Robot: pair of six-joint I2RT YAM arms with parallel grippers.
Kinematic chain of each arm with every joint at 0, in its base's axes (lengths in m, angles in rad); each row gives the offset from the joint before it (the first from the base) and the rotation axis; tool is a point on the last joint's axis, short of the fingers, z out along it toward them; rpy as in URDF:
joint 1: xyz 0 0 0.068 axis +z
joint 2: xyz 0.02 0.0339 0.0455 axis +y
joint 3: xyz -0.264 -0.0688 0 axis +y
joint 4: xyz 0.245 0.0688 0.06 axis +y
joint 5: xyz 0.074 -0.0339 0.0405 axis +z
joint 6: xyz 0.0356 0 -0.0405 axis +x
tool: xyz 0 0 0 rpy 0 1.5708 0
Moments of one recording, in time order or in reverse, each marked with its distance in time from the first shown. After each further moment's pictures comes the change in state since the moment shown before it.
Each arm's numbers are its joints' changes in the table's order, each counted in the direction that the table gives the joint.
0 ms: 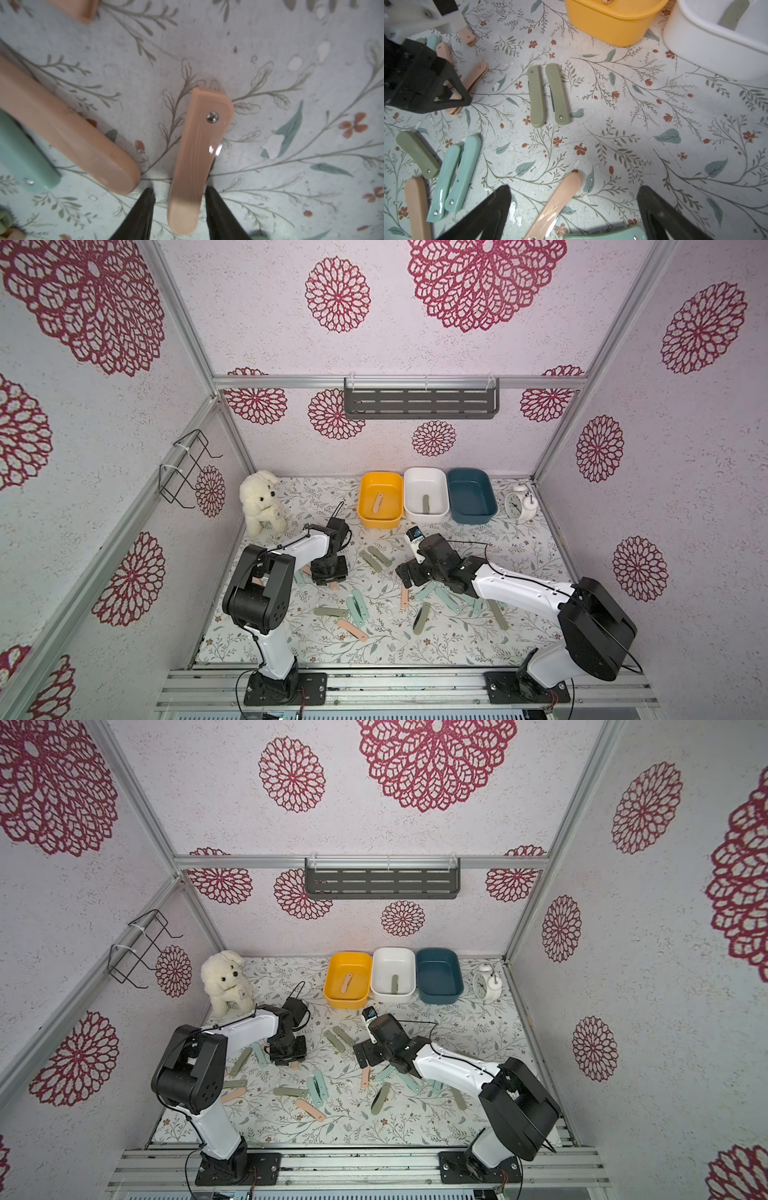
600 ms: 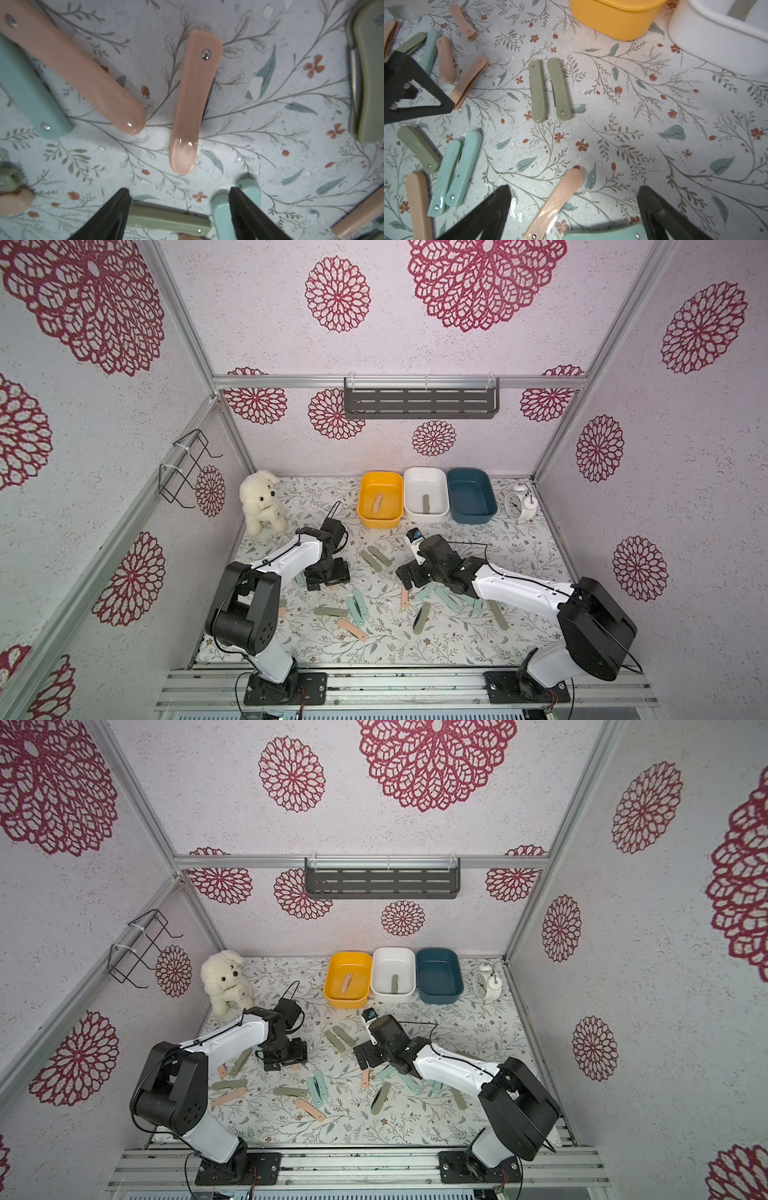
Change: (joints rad) left arm -0.011 -0.126 0.056 0.047 -0.064 0.002; right arm 0.000 -0.001 0.013 -0.001 0.018 0.000
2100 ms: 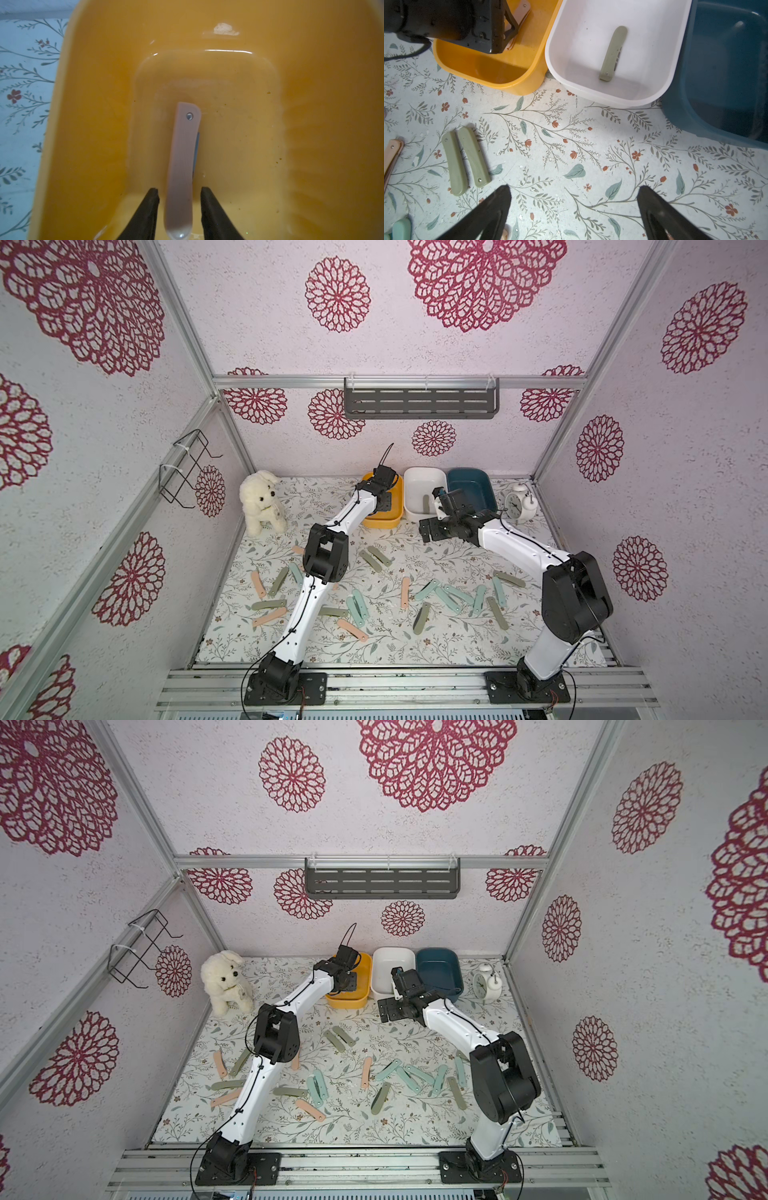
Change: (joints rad) left arm -0.118 0.994 -1.438 -0.097 0.296 0.220; right arm -0.315 0.199 -0.398 0.277 0.012 -0.053
